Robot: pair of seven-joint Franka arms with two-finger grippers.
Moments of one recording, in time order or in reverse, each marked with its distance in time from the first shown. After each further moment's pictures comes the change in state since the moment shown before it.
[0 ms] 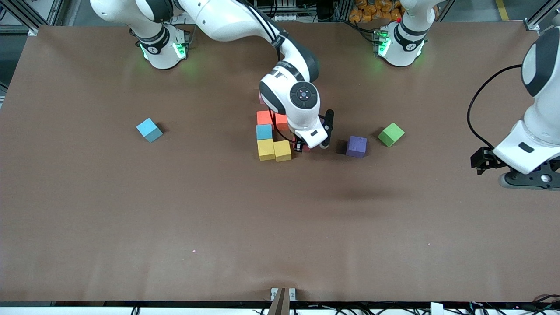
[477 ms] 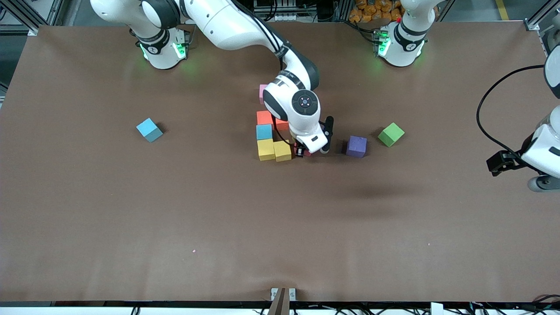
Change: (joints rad) left arm 0.058 0.000 0.002 -0.002 -0.027 0.000 -0.122; right arm -0.002 0.057 -0.004 0.007 0.000 0.080 0.001
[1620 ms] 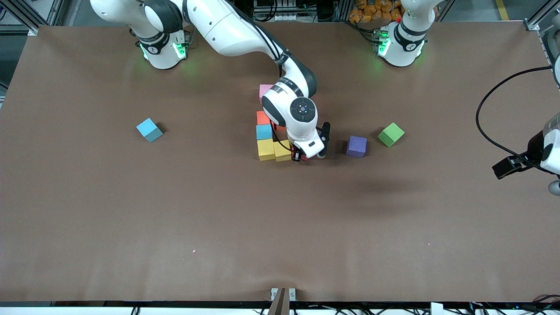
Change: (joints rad) left arm 0.027 0.000 -0.001 -0.005 -0.042 0.000 -0.152; right arm -0.004 0.033 -0.006 0.001 0.000 0.014 -0.009
